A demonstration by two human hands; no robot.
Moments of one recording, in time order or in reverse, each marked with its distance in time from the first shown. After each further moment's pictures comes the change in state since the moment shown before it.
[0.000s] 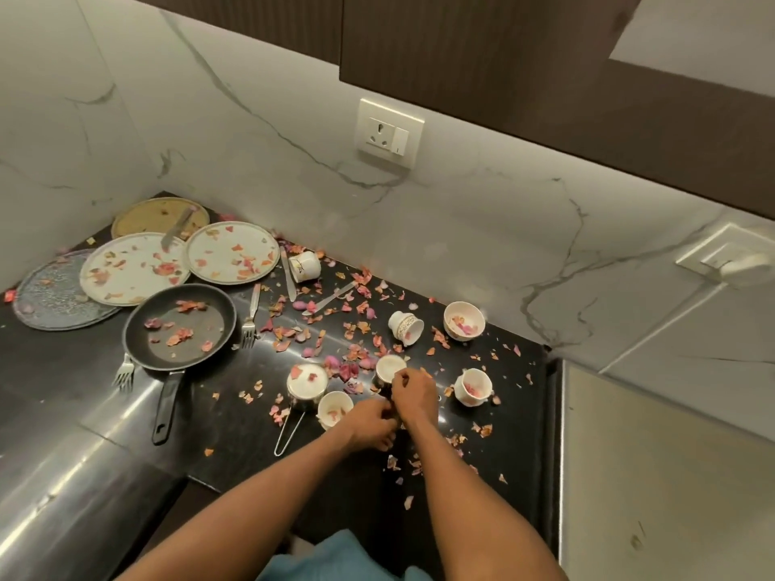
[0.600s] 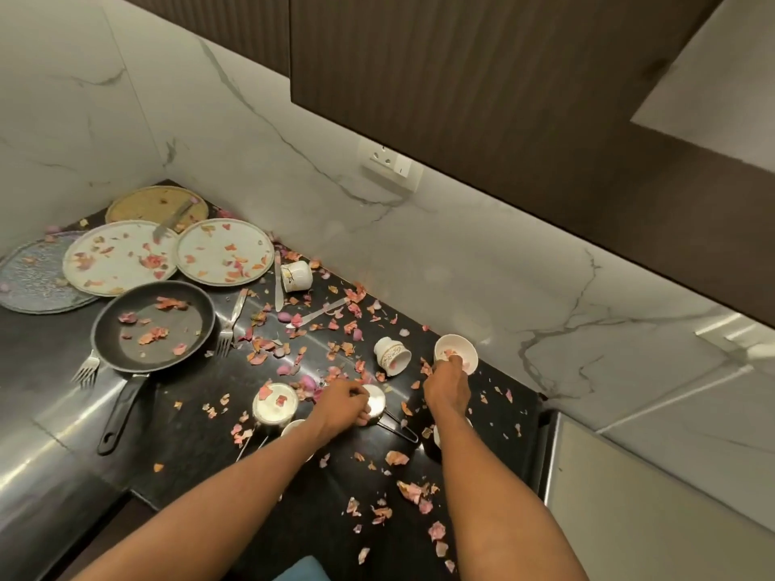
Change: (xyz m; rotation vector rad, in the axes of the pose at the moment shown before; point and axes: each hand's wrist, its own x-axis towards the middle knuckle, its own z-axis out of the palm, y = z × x) left_hand 0.058 0.031 -0.032 -0.346 0.358 -0.029; right_hand 0.116 0.016 -0.072 -0.263 0.024 0.047
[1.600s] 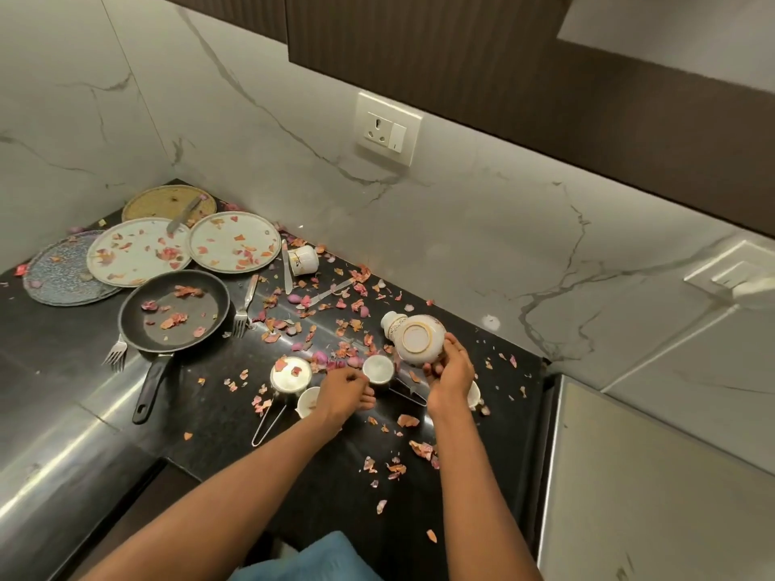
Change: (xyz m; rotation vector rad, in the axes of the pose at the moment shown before) left_hand -0.055 -0.014 0.007 -0.135 0.130 -0.037; right_hand -0.093 -0.005 -0.021 1.653 -0.027 0.406
